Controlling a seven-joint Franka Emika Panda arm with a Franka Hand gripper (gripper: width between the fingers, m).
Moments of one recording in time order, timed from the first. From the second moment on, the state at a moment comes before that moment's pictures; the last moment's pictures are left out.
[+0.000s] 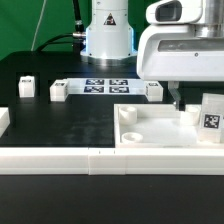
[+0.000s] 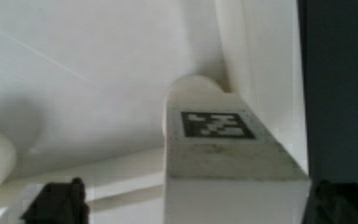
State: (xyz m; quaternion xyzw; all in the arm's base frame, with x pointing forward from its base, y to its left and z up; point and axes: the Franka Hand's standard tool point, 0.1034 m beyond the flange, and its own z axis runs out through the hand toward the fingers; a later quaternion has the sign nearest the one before) arm 0.633 0.116 0.074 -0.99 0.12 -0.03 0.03
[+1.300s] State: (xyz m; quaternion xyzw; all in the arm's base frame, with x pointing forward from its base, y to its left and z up) arm 0.632 0.114 0.073 -0.84 0.53 -0.01 0.05
